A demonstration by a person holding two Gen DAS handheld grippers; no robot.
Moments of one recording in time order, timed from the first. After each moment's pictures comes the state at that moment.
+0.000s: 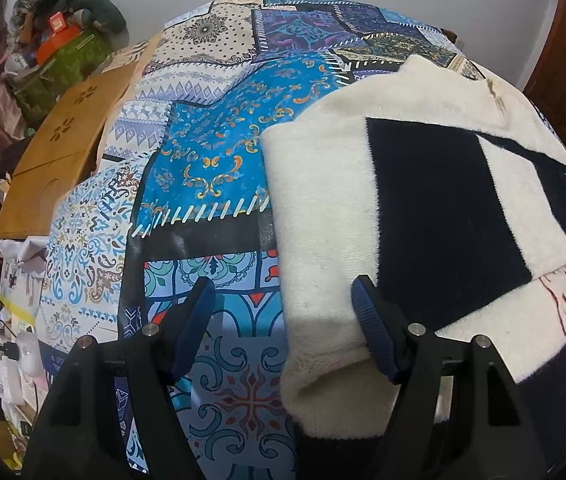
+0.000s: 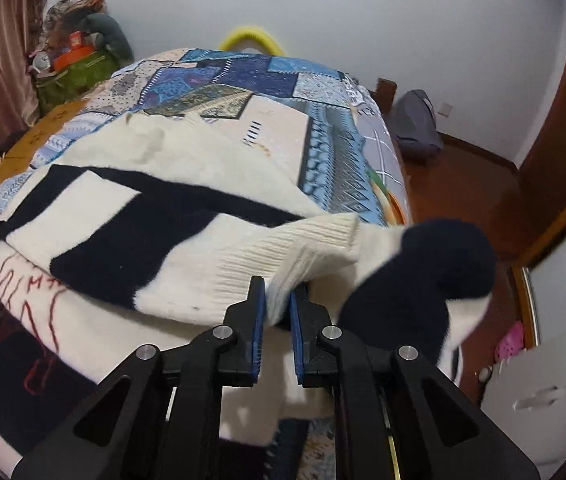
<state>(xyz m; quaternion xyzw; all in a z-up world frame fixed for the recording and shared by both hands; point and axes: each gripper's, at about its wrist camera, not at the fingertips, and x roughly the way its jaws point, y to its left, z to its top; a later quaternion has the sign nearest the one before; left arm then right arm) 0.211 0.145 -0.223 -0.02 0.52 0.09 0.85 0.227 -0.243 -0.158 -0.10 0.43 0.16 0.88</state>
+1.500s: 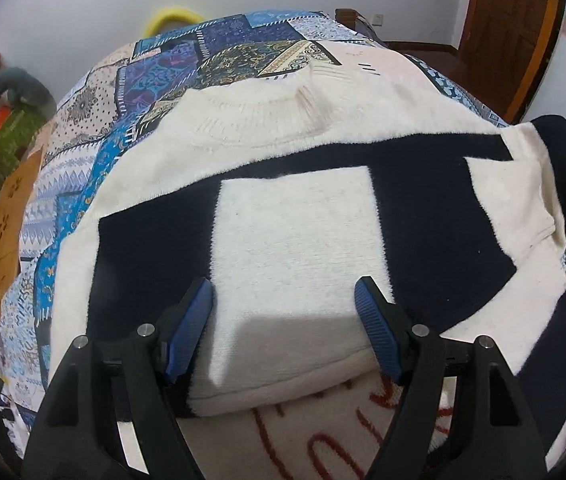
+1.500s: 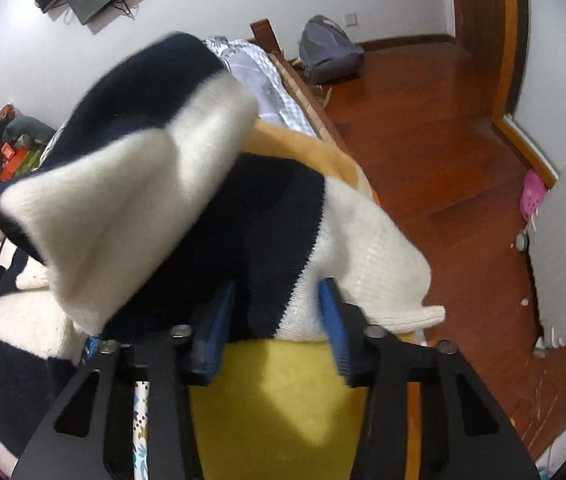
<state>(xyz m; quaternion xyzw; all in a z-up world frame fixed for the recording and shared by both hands) 0.273 -0.037 -0.217 0.06 0.51 -0.01 0.86 0.212 -0.406 -0.241 0.12 0.47 0.07 0.87</state>
